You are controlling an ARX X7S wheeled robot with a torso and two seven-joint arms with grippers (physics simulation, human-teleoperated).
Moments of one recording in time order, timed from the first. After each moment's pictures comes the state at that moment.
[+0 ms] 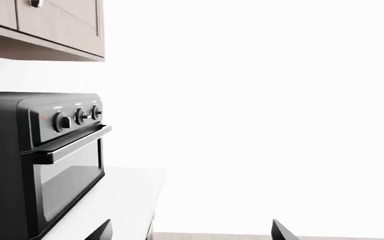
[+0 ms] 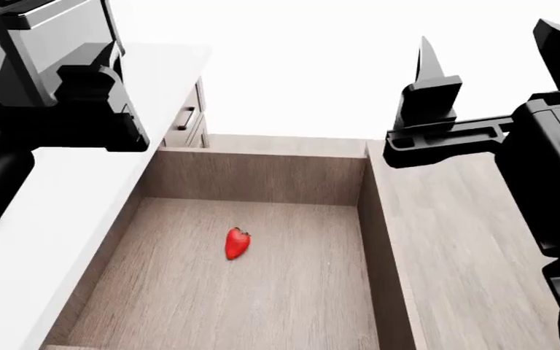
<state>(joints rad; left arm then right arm) -1.26 -0.96 0.43 0.80 -1.91 -0.66 -1.32 1.35 0.88 -0.53 -0.83 1.80 0.78 1.36</state>
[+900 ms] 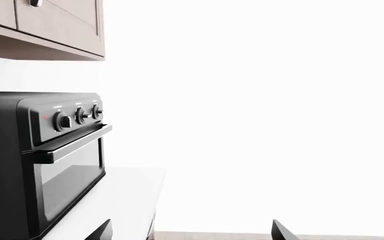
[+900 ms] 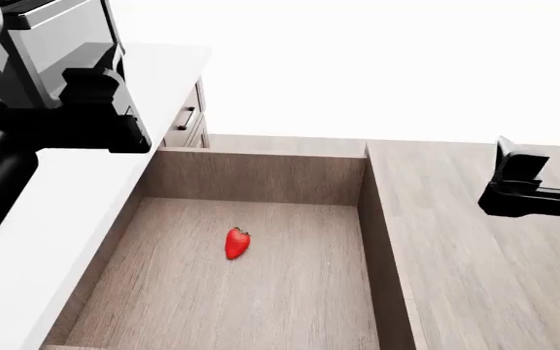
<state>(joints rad) -1.26 -0.96 0.44 0.80 -1.90 -0.66 -1.32 0.54 1.39 -0.32 -0.69 1.66 0.25 0.87</state>
